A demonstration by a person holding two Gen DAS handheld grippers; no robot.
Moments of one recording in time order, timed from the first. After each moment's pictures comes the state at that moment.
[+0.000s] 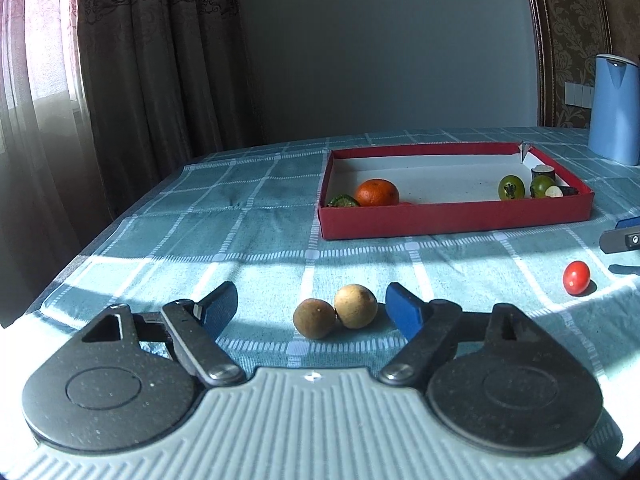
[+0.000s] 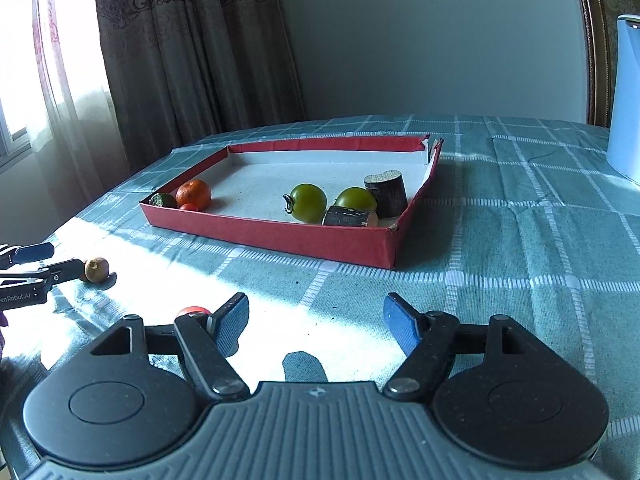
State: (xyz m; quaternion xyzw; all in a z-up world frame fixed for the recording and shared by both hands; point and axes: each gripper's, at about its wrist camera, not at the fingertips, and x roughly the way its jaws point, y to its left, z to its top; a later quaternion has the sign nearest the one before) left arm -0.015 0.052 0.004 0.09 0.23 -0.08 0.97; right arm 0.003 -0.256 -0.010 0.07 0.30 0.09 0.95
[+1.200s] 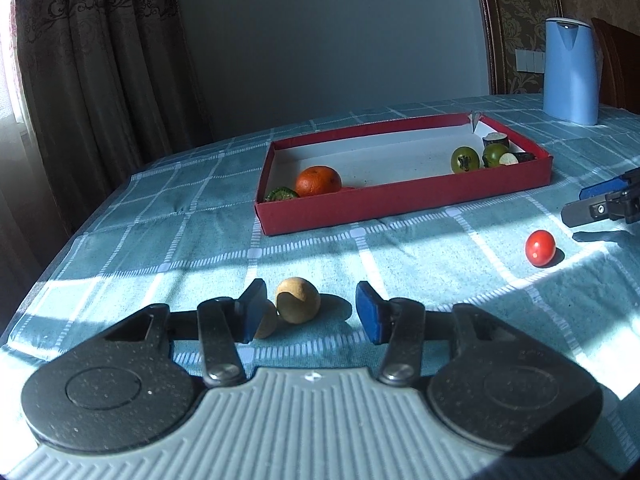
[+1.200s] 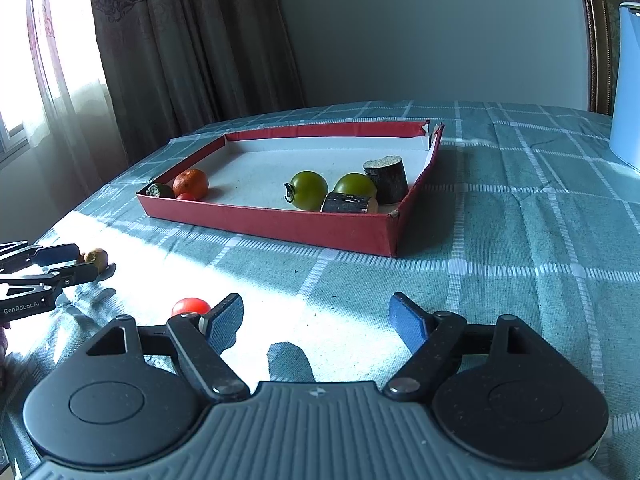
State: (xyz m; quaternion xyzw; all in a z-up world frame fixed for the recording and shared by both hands) left arm -0.006 0.025 -0.004 0.14 0.25 -0.15 0.95; right arm 0.008 -0.257 -0.015 0.07 0.31 0.09 0.94
